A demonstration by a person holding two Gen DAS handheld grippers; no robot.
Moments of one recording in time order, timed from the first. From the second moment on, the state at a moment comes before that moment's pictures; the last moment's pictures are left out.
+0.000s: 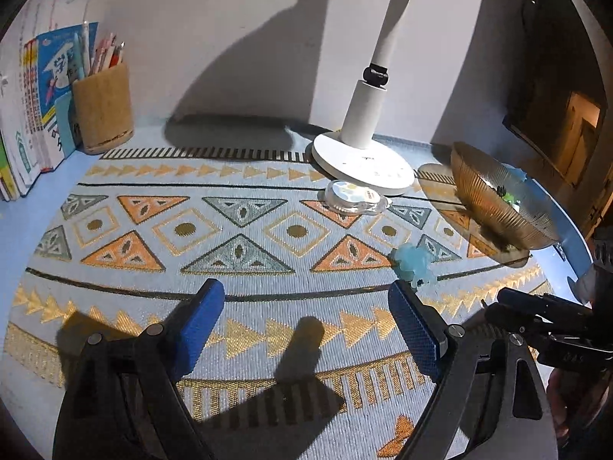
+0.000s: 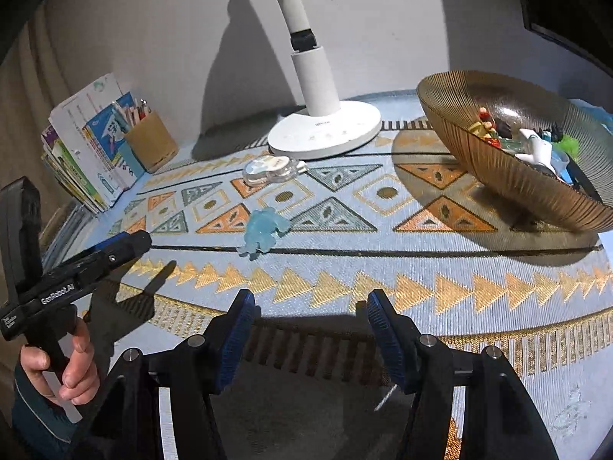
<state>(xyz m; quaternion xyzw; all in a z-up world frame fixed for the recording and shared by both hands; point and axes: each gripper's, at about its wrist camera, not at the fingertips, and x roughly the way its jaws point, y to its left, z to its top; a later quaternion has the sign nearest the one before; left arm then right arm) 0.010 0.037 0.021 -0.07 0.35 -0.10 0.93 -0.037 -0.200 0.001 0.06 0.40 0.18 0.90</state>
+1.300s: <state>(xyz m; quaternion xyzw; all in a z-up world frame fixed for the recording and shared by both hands) 0.127 -0.065 0.018 0.11 0.43 -0.33 0.83 0.004 -0.189 0.007 0.04 0.42 0.13 0.90</state>
